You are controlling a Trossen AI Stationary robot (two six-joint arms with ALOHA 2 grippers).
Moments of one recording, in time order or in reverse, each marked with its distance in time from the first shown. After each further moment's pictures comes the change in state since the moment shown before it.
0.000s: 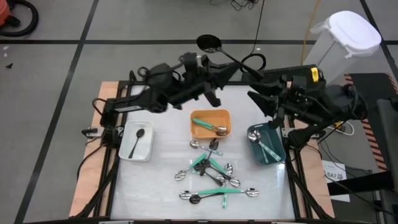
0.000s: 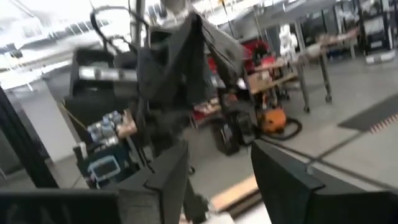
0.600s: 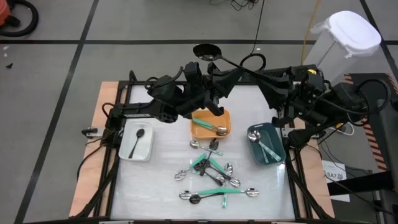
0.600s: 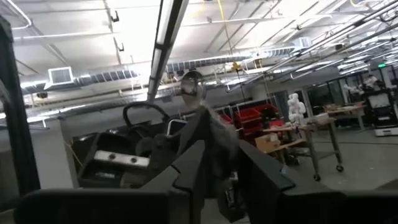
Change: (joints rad) left arm -0.050 0.091 0.000 0.315 -0.014 0.006; right arm -0.016 0.038 0.000 0.400 -0.053 -0.316
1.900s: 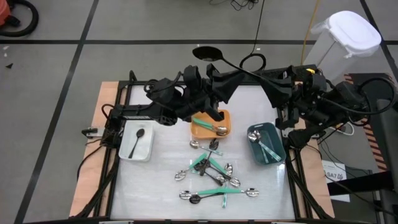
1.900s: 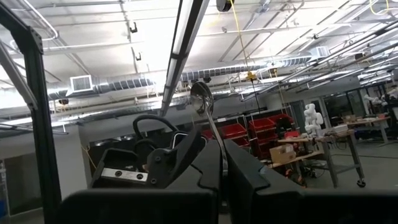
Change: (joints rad) left arm -0.024 0.001 0.000 0.011 -0.002 0.073; right arm -0.002 -0.001 -0.001 0.047 -0.074 -0.027
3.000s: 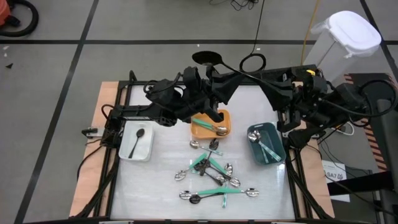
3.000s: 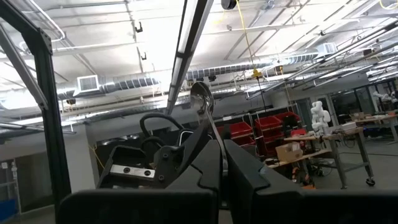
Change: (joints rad) left arm -0.011 0.000 0.000 0.002 -0.009 0.002; right arm 0.019 0.000 0.000 -0.005 -0.004 0.012
